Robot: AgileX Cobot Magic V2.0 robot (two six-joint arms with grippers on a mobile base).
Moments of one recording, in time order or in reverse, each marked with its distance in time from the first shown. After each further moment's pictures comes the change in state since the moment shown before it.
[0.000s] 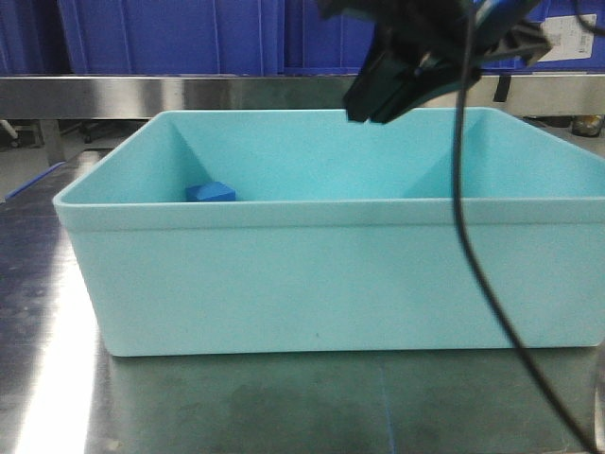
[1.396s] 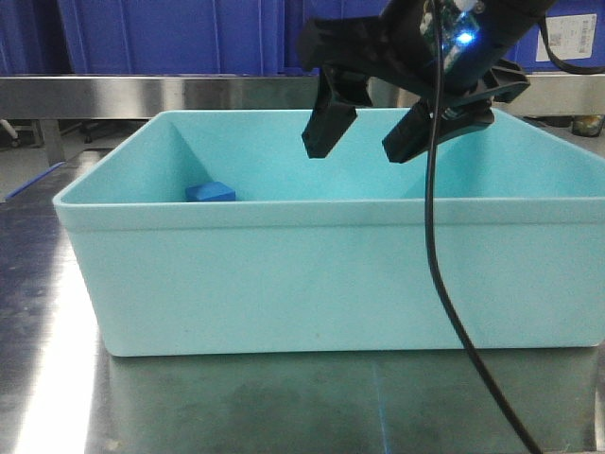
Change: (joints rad) left arm 0.000 0.000 0.000 0.000 0.000 0.000; right arm 0.010 0.045 -0.001 0.000 0.018 0.000
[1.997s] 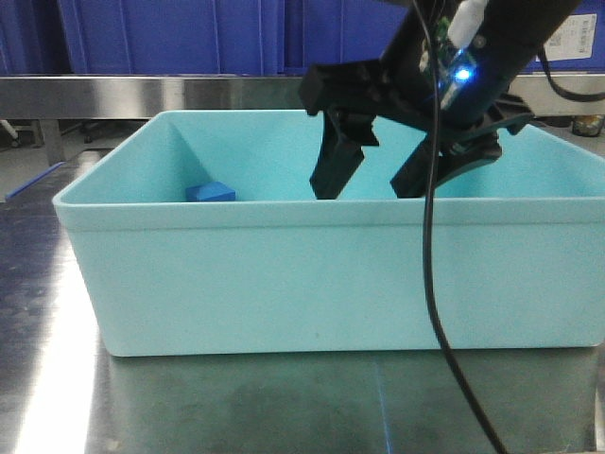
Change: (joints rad) left arm 0.000 0.000 0.000 0.000 0.000 0.000; right arm 0.000 0.049 -0.002 0.000 0.081 0.001
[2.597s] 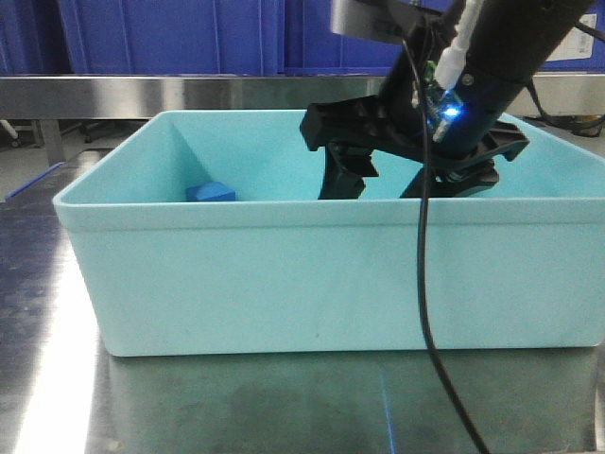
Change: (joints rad) left arm 0.000 0.000 0.000 0.000 0.000 0.000; right arm -0.020 0.045 0.000 0.000 -0.008 0.000
